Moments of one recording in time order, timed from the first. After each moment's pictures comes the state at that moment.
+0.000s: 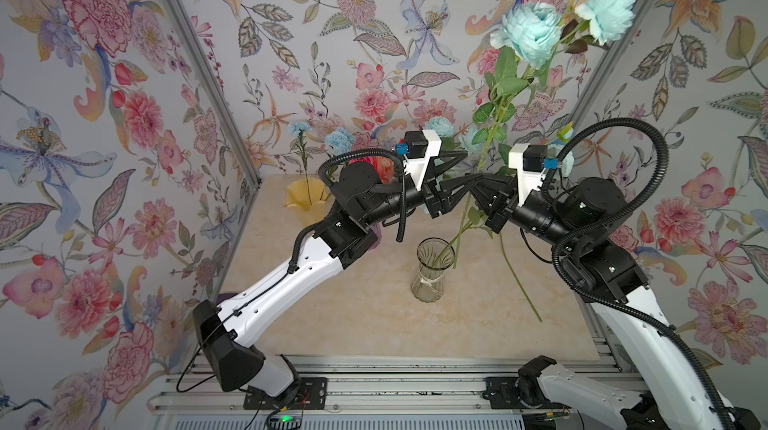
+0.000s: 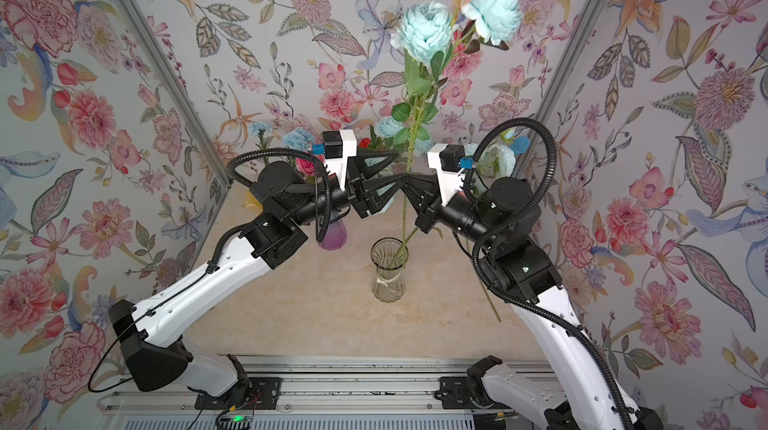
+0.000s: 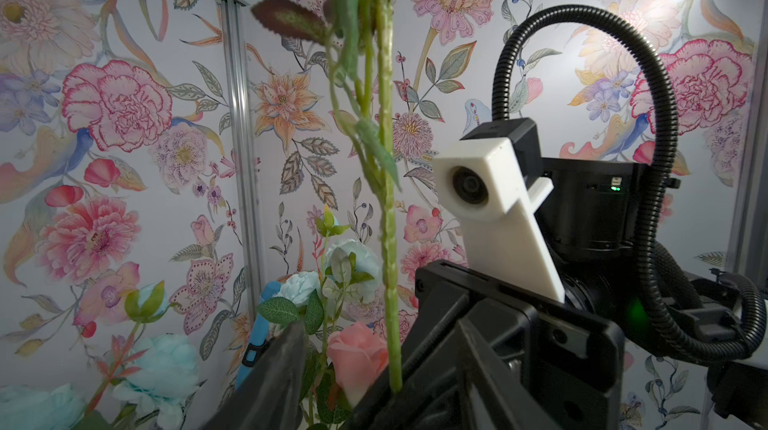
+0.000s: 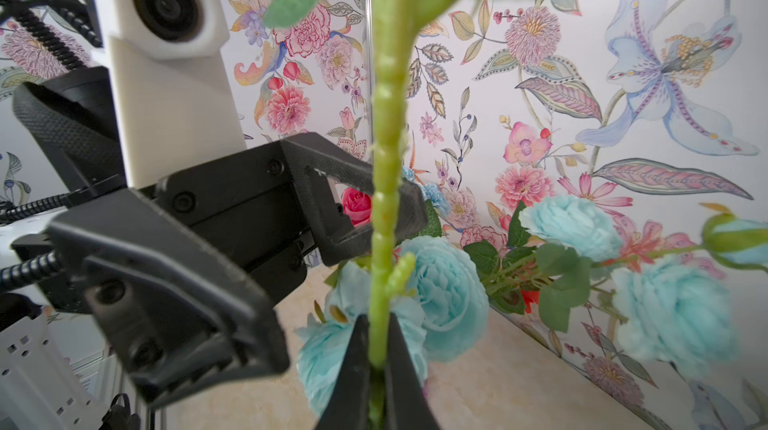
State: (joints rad) left arm -0.84 1.51 1.61 0.27 0.44 -0.14; right arm 0.50 1.03 1.42 -0.27 -0.44 0.06
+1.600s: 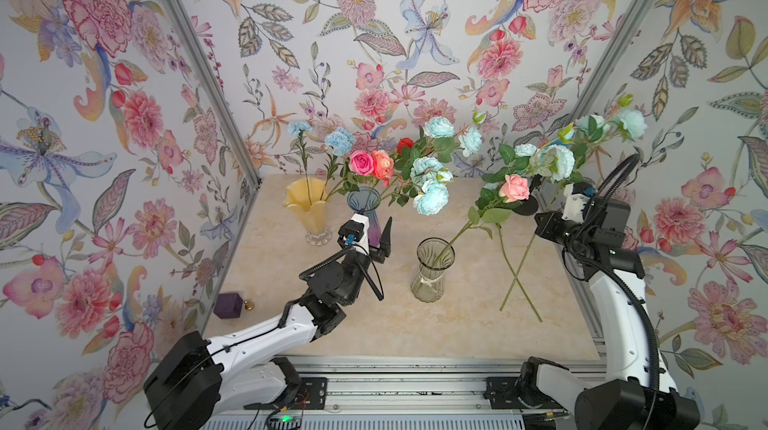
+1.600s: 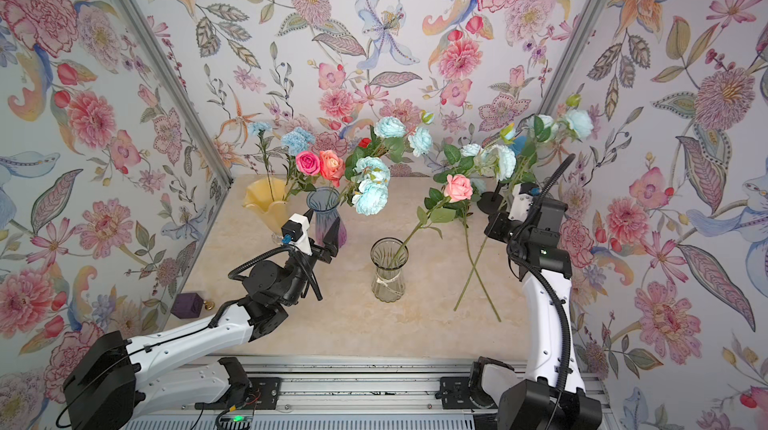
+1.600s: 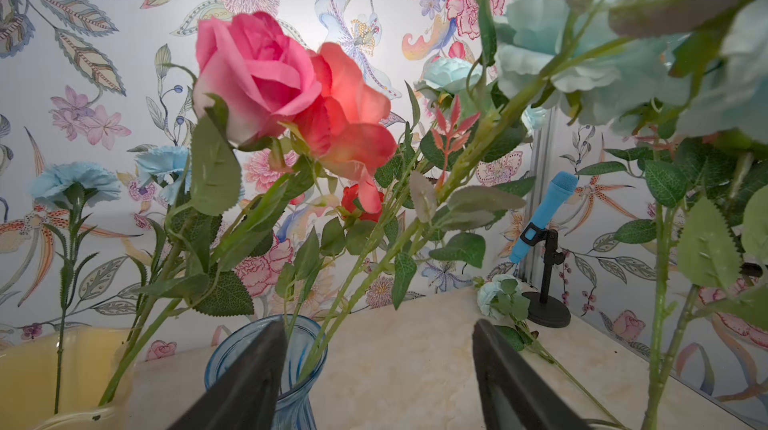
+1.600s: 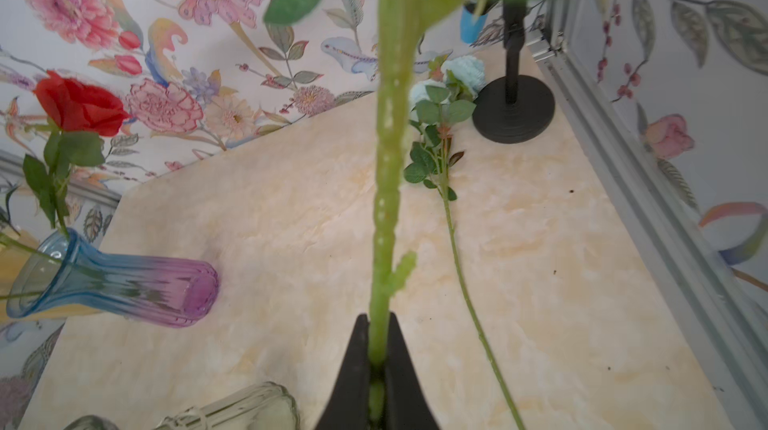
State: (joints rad) left arm -0.86 1.16 0.59 0.88 -0.45 0.10; right arm -0.20 1.14 1.12 -0.56 -0.37 0.21
